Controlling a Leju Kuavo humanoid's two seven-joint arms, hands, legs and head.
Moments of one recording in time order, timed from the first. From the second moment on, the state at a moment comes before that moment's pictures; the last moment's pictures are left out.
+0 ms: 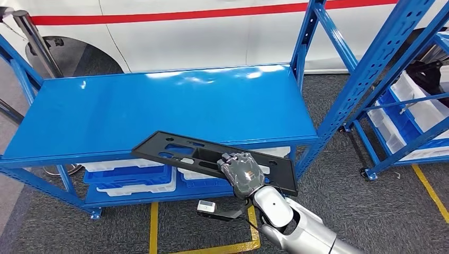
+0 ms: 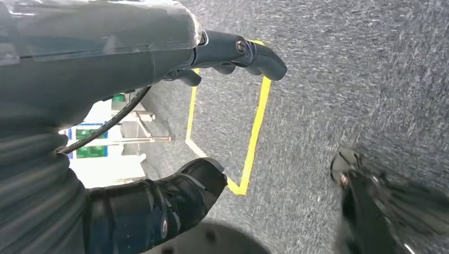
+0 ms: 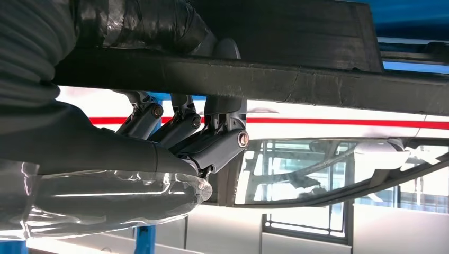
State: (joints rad) left arm -0.04 -0.04 -0.16 -0.17 0.45 0.32 0.18; right arm -0.48 -0.18 0.98 -1.38 1.17 -0.24 0.11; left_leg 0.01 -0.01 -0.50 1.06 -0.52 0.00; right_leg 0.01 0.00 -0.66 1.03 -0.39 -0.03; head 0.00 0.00
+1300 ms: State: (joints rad) left arm -0.05 -0.04 -0.18 -0.17 0.42 0.31 0.19; right arm -0.23 -0.12 0.83 -1.51 0.85 -0.44 -0.14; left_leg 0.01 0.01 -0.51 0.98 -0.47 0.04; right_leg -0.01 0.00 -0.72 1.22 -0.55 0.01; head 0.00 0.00
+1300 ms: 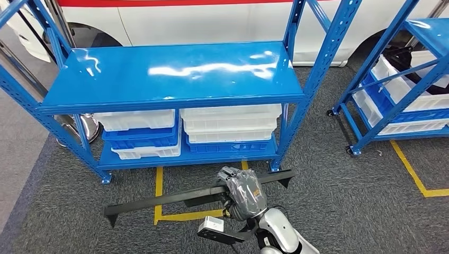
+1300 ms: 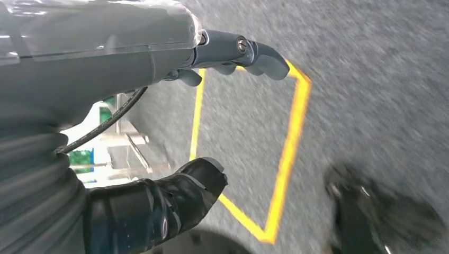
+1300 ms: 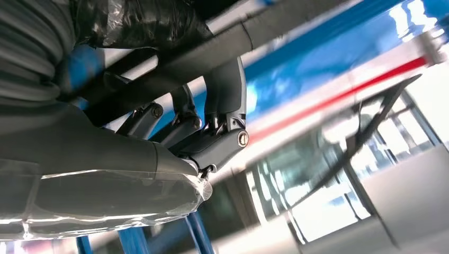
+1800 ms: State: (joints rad) left arm -0.04 -0.04 -0.18 -0.17 0.42 0.32 0.20; right arm -0.14 -0.07 0.74 -1.57 0.31 -0.22 -0.33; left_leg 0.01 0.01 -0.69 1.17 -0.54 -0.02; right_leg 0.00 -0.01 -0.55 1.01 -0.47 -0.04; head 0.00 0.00
